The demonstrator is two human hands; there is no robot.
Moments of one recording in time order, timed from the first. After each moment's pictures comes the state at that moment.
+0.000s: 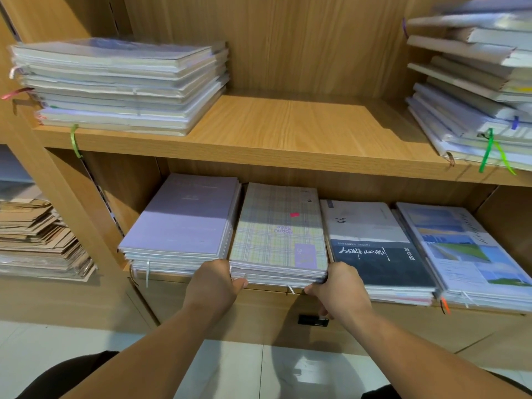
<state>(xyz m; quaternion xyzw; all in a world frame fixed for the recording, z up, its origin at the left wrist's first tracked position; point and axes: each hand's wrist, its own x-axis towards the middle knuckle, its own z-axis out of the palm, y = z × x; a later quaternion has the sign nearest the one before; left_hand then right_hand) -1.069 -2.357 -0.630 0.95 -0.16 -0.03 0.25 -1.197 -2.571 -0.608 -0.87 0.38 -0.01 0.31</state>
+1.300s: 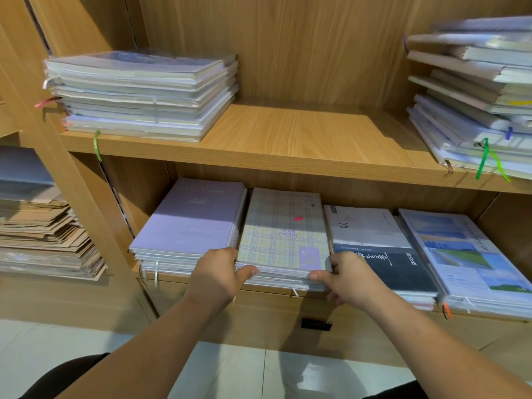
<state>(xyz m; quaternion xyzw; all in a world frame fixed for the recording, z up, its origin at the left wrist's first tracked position) -1.069 -2.353 -0.593 0.94 -0.22 -0.02 0.25 -1.199 -2.581 -0.562 -0.89 0.30 0.03 0.34</state>
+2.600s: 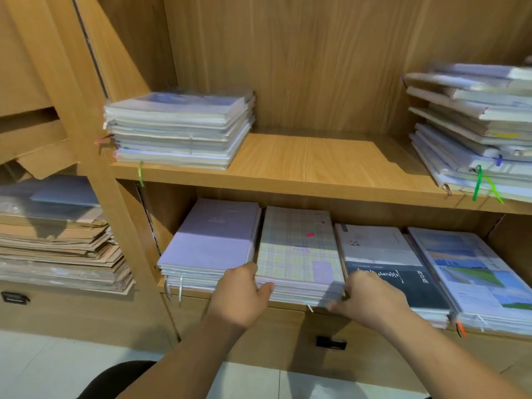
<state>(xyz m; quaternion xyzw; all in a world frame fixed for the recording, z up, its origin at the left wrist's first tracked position) -1.102 -2.339 -0.564 0.91 -0.23 -0.03 0.34 -1.220 -2.553 -0.521 -0.95 0.30 0.09 0.10</state>
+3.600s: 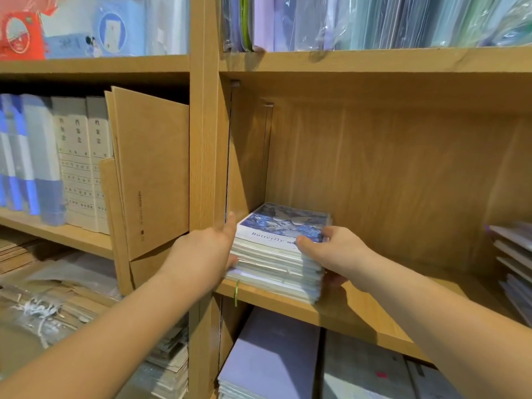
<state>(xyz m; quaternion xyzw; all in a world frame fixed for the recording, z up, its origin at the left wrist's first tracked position) -0.974 -2.188 -0.306 0.94 -0.21 0.28 -0.02 -1.033 -2.429 -0.274 -0.90 0.16 -0.10 0.39</state>
